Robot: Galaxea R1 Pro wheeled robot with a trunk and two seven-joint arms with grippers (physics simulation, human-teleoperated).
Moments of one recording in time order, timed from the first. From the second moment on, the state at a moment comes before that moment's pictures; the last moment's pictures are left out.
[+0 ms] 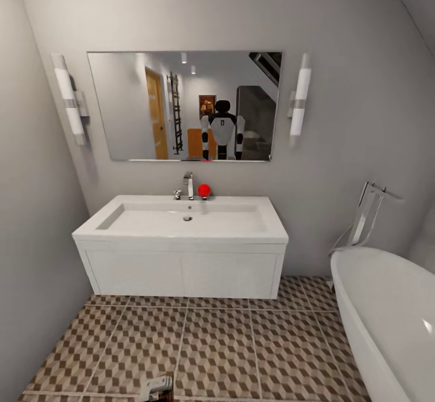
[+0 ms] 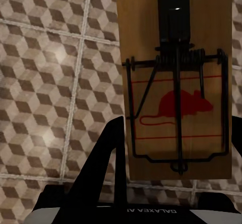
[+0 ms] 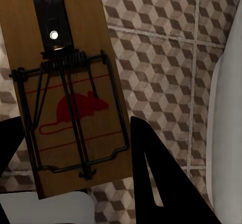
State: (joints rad) left arm -0.50 -0.07 -0.07 0.00 0.25 0.02 -0.02; right arm -0.38 0.04 0.15 0.03 0.00 -0.12 -0.28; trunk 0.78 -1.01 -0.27
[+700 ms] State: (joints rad) left arm -0.50 -0.06 -0.07 0.00 0.25 0.02 -0.03; right arm -0.38 0.04 0.15 0.03 0.00 -0.11 -0.28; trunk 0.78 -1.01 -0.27
